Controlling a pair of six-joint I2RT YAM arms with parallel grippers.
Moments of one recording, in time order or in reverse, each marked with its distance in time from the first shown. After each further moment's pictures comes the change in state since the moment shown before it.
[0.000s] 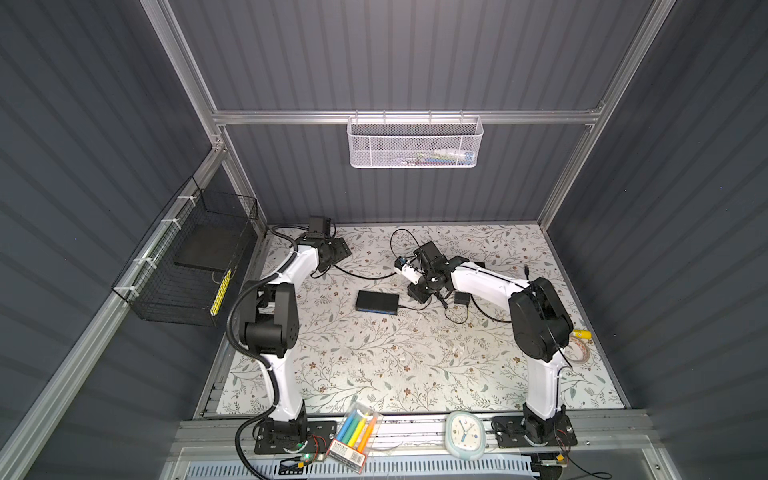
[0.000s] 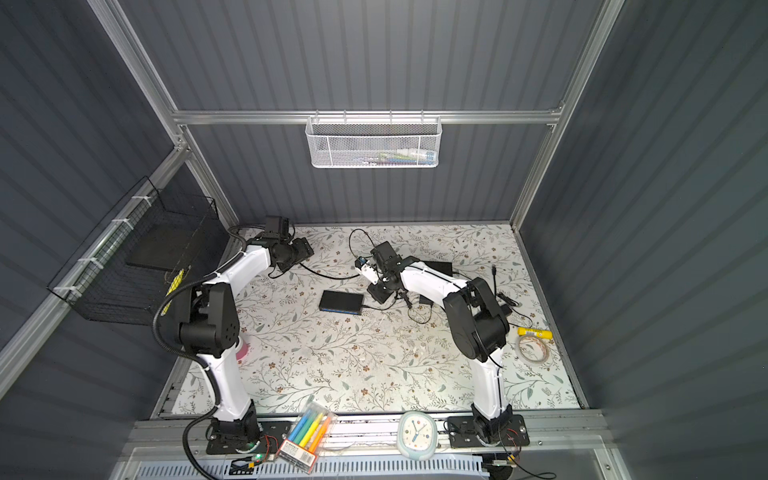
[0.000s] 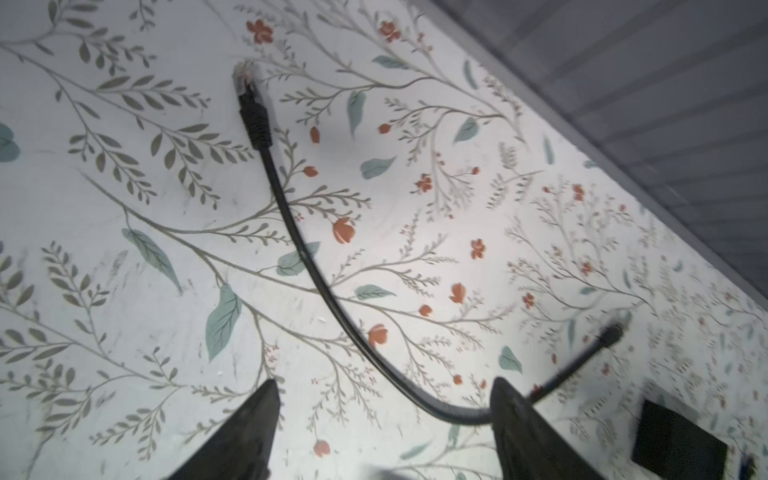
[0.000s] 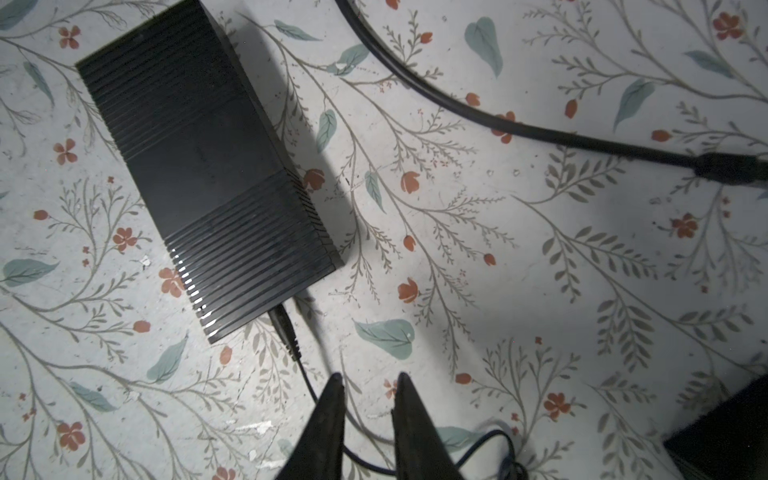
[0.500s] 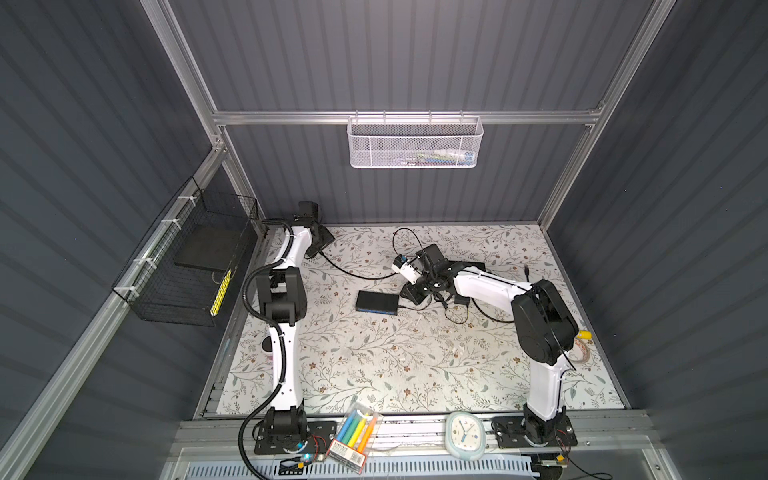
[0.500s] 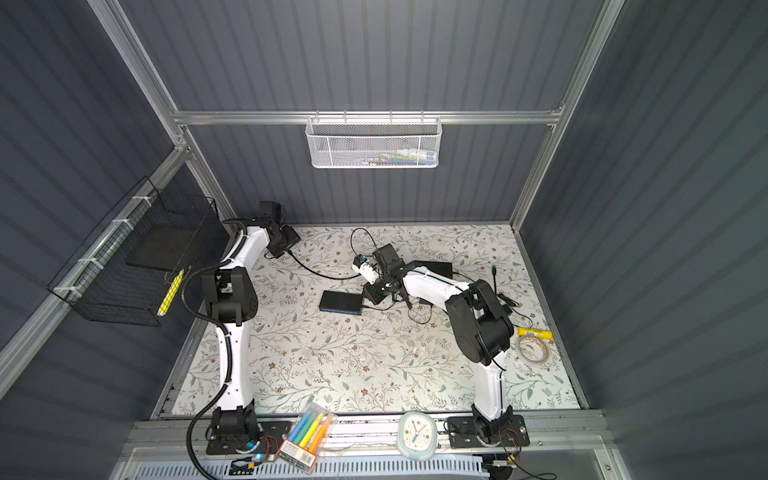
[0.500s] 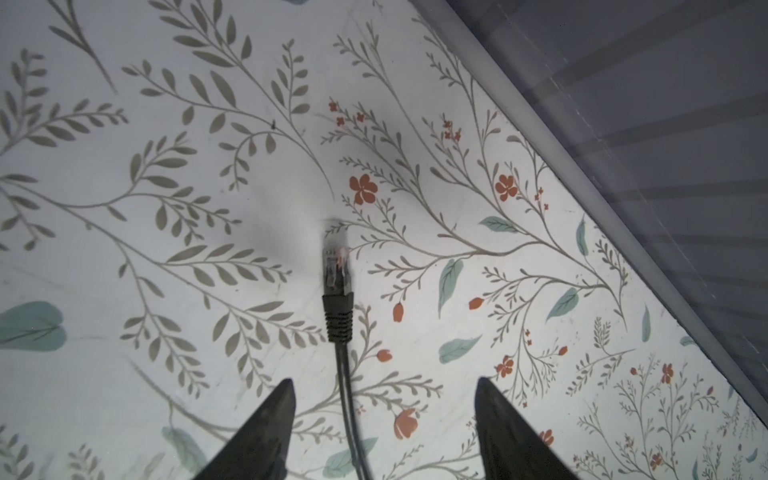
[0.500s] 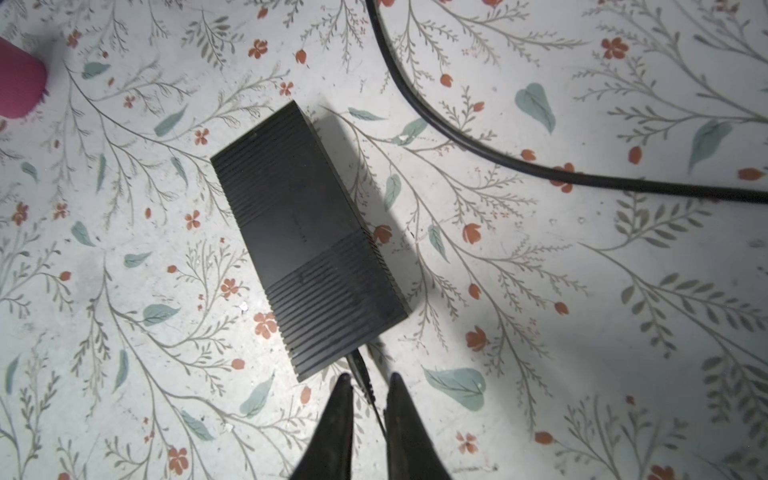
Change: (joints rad) left arm 0.095 0.439 0.657 -0.282 -0.039 -0.062; right arm 0.000 -0.027 -0.066 0.157 -0.185 0.126
